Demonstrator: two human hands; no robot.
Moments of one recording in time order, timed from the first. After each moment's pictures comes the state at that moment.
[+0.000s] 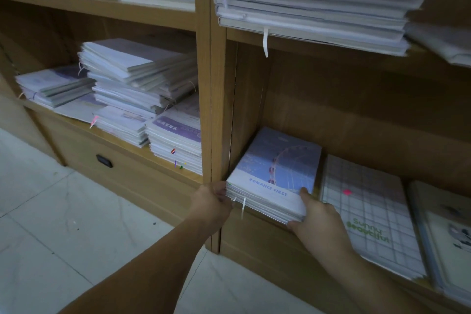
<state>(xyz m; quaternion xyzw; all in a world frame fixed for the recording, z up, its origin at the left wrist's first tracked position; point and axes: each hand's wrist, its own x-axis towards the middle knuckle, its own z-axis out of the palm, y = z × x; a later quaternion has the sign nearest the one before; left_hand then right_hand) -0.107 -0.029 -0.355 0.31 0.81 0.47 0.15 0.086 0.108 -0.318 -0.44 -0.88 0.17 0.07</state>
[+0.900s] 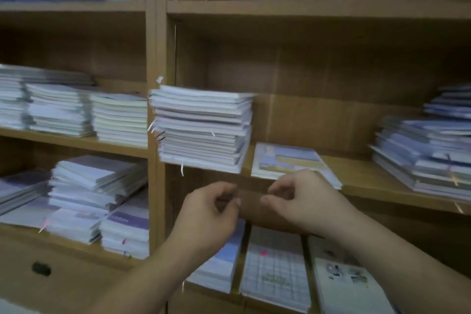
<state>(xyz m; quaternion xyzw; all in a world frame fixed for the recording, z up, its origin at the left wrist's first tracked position) 0.060 -0.069 -0.084 0.50 0.67 0.55 0.02 0.231 0.053 -0.021 -0.33 -0.90 0.10 0.24</state>
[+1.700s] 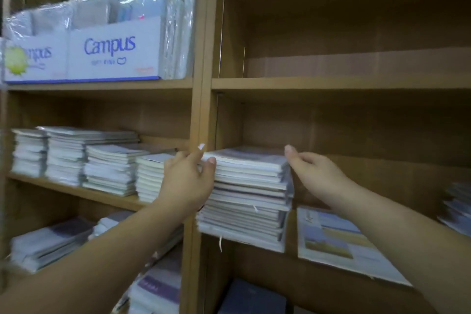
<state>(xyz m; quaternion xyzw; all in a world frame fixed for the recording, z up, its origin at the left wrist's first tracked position) -0.078 -0.066 0.072 0.40 0.79 0.42 -0.19 0.136 0.086 0.112 -0.30 -0.83 0.30 0.36</state>
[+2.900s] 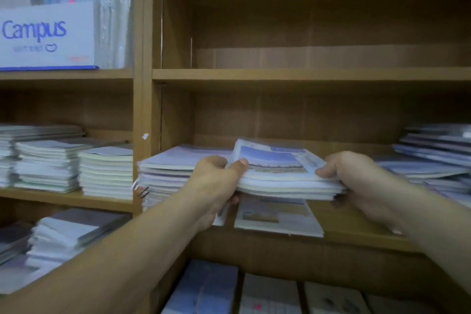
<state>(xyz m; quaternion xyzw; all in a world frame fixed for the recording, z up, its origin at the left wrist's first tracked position) 0.090 -0.028 0.081 0.40 0.60 0.67 0.20 0.288 0.085 0.111 -0.44 -0.67 0.45 0.39</state>
